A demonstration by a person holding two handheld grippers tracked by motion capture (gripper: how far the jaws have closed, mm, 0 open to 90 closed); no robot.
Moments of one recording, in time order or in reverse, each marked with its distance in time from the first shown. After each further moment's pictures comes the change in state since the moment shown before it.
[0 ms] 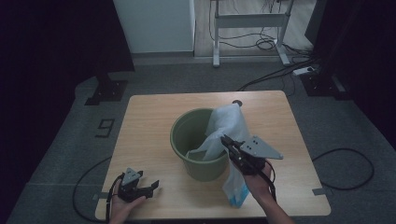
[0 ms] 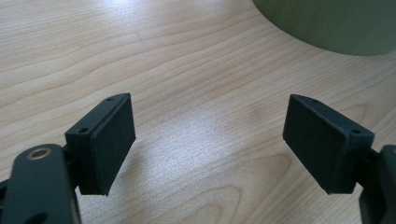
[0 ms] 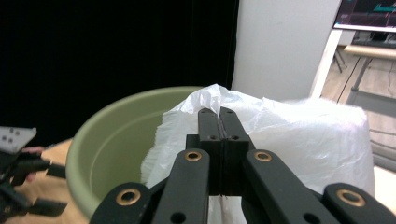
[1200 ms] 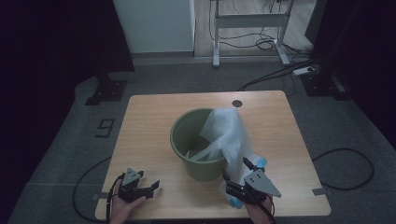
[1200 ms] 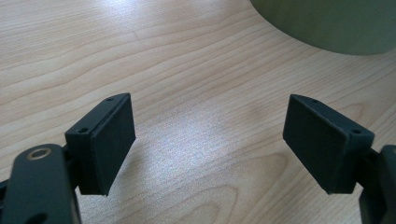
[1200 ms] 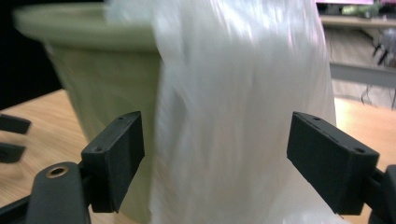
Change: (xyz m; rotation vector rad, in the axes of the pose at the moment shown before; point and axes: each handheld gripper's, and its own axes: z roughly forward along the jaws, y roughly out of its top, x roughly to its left) left arm -0.001 0.000 0.000 -0.002 -0.005 -0.002; right arm 0.023 -0.095 -0.028 0.042 -0.194 0.044
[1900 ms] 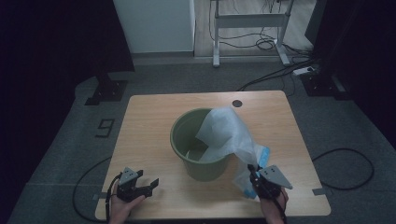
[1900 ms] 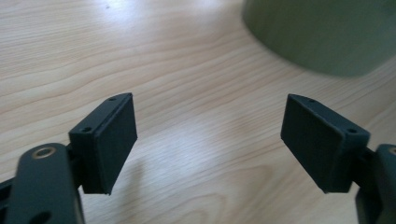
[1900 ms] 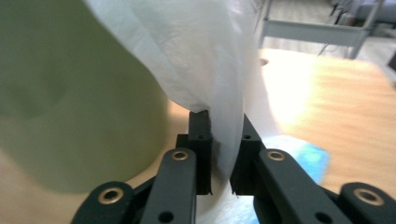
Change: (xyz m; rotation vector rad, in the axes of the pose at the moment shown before) left arm -0.001 0.008 -0.011 -0.053 -0.044 -0.064; right arm -0.050 -0.025 0.002 0.136 -0.150 0.044
